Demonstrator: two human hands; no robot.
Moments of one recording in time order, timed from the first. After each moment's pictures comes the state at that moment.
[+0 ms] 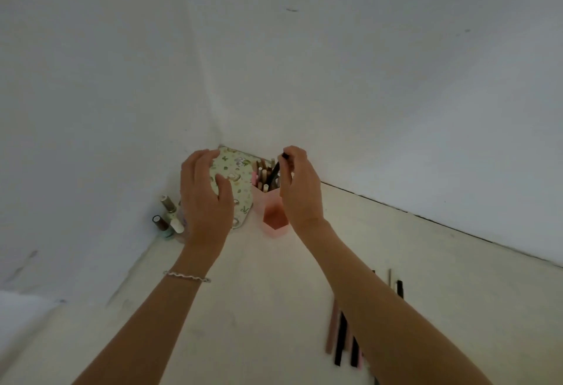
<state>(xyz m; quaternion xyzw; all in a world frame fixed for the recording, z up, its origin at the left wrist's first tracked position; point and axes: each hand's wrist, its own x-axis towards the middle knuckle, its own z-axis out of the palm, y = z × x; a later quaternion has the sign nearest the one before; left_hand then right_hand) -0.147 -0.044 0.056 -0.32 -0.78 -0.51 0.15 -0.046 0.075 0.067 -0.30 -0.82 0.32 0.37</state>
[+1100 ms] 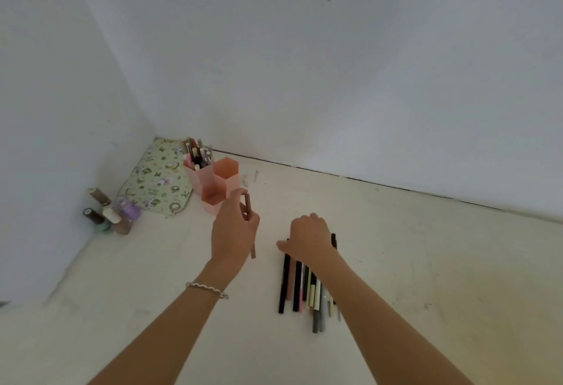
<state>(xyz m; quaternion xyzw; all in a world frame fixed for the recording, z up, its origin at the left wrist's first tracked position) 0.010 -0.015 0.020 -0.33 -0.83 -0.41 -0.18 0.133 0.073 0.013 -0.43 -0.88 0.10 -0.15</state>
